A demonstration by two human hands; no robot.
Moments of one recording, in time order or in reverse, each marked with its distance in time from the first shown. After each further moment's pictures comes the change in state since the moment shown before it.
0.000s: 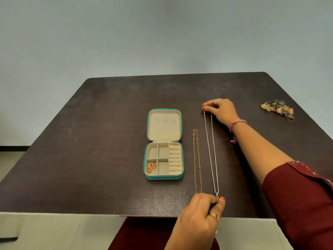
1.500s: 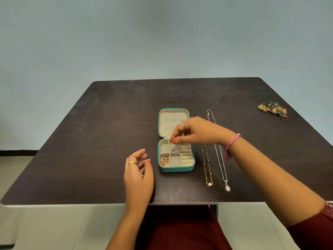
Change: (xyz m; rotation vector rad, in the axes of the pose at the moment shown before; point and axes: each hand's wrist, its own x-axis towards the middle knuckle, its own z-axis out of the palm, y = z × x) left_hand 0.039 -0.044 -0.128 -0.140 0.514 -0.150; right_hand -0.105 -0.146 0.021 -0.198 -0.633 -0.341
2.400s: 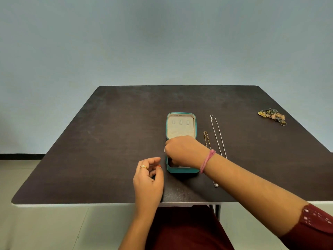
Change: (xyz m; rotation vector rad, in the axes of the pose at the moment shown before) left_hand -0.009 -0.002 -0.010 -0.076 -0.022 0.032; right_hand 0.020 -0.064 0.059 -0.891 -0.045 -0.032
